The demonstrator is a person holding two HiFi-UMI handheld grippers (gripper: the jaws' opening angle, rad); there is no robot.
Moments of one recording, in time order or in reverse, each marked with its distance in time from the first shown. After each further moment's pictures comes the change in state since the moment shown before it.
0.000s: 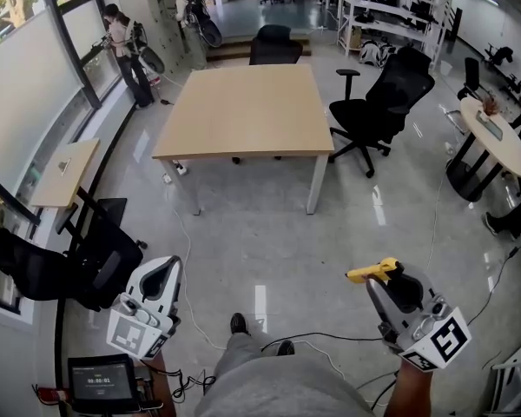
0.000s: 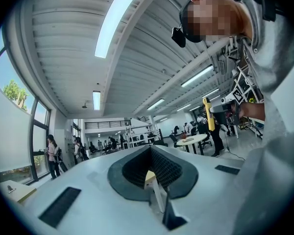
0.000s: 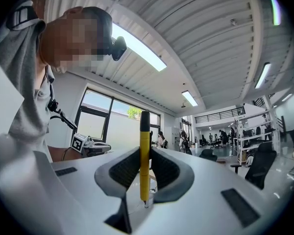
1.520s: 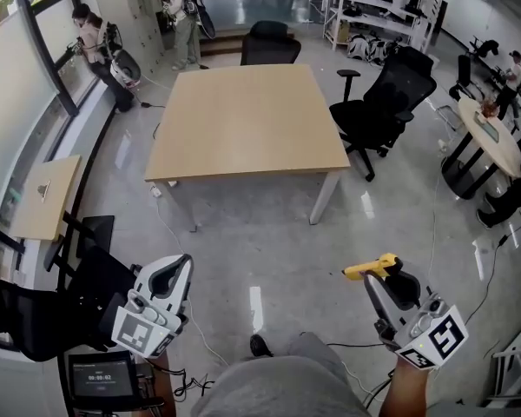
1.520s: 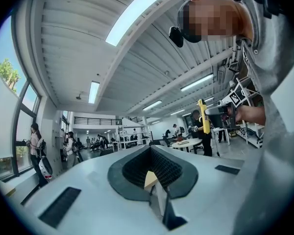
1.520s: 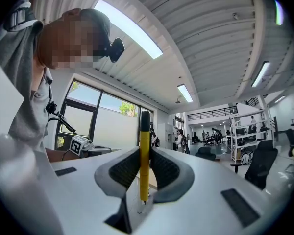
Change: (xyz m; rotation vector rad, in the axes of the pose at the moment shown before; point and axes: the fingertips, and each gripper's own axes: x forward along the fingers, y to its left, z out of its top) left arm 0.104 0.196 -0.090 -0.071 -0.034 -0.133; right arm 0.229 -0.046 -0.037 0.004 0.033 -0.095
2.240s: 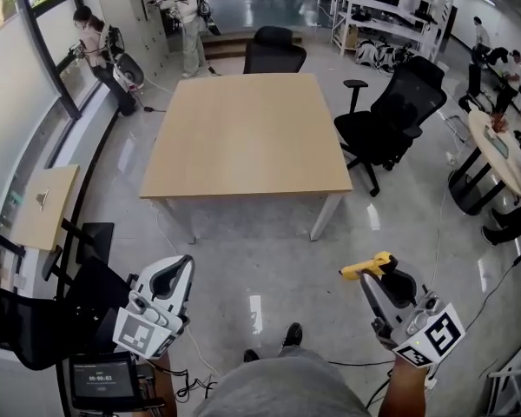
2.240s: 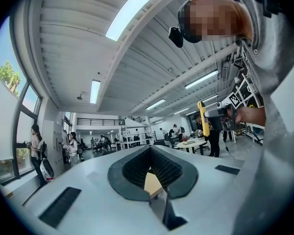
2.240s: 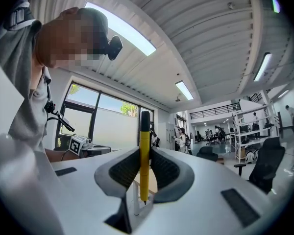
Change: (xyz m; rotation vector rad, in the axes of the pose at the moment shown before) left arm 0.111 0.038 0.003 0.008 0.005 0.036; right arm 0.058 -0.116 0.005 0.026 0.003 0.039
